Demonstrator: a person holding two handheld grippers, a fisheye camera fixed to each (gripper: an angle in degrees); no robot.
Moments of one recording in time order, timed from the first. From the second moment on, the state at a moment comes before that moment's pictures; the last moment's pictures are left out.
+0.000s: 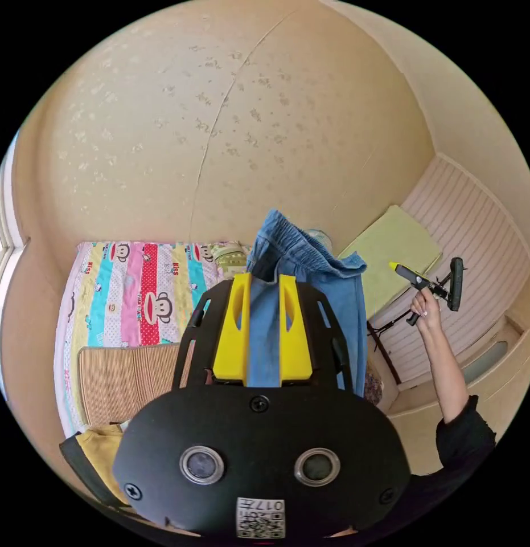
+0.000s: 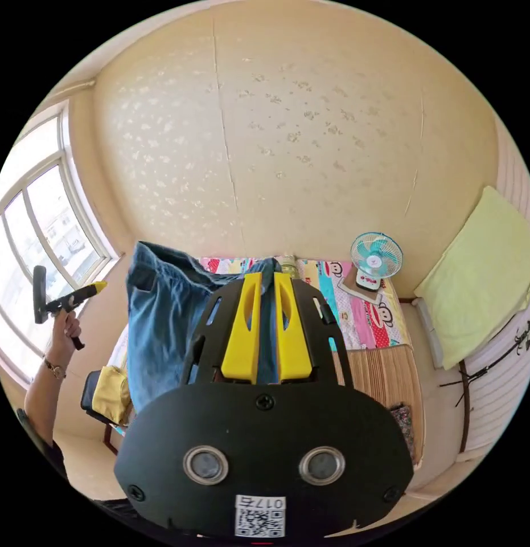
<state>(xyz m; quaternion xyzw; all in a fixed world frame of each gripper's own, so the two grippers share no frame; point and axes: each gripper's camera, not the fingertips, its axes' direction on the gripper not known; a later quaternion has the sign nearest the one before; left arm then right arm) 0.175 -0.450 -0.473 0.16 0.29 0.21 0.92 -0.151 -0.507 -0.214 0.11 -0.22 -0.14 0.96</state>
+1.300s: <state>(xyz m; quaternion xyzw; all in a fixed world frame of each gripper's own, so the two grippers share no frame) -0.166 -0.196 0.059 -0.24 0.35 0.09 0.90 0.082 -0.030 0.162 -0.50 -0.35 -0.03 0.79</state>
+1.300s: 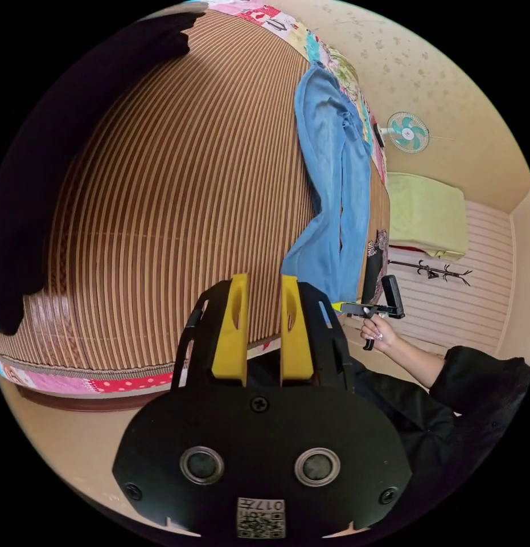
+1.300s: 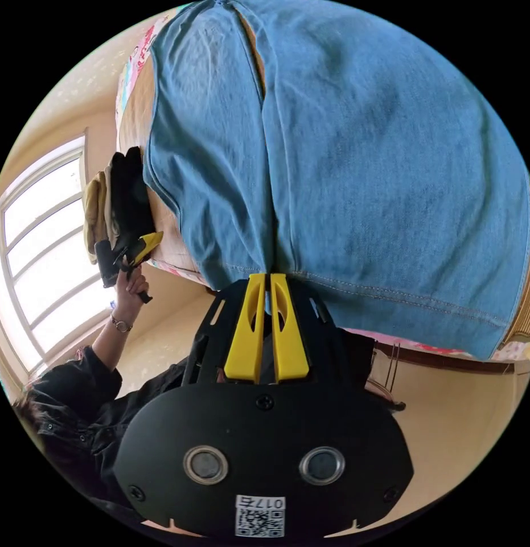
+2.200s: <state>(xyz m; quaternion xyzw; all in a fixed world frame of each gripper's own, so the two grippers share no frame) -0.274 -0.117 0.037 -0.23 0.31 0.04 0.92 0.164 -0.012 0.047 -0.47 -0.36 -0.13 0.80</state>
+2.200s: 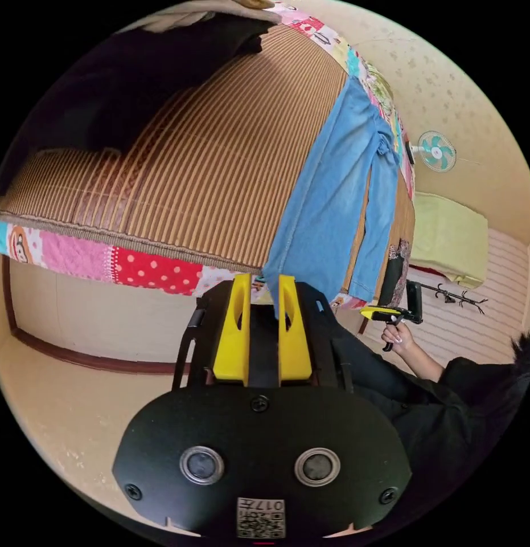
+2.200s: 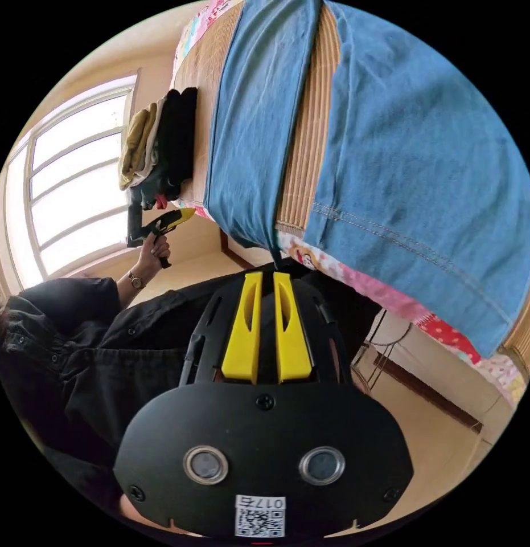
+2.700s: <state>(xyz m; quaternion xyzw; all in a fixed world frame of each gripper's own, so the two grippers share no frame) 0.037 -0.089 0.132 -0.43 0.29 0.26 0.81 0.288 -0.029 0.057 -0.45 -0.22 -0.06 0.87</state>
